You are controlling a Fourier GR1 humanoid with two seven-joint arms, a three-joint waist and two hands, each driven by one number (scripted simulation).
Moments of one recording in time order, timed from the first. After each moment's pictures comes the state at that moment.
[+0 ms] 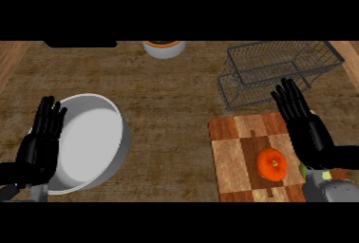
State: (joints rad) left arm 0.02 0.36 -0.10 -1.58 0.37 0.29 -0.18; right arm -0.11 -0.27 0.11 -1.61 -0.31 -0.03 -0.09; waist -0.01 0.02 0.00
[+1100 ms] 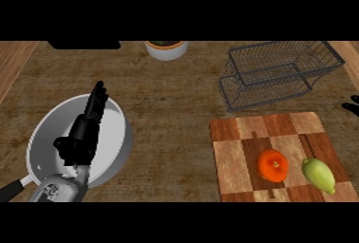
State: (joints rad) left arm -0.17 0.29 -0.30 -1.53 0.14 0.39 -0.03; right arm -0.21 -0.66 -0.19 -1.17 -1.06 1.05 0.04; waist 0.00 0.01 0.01
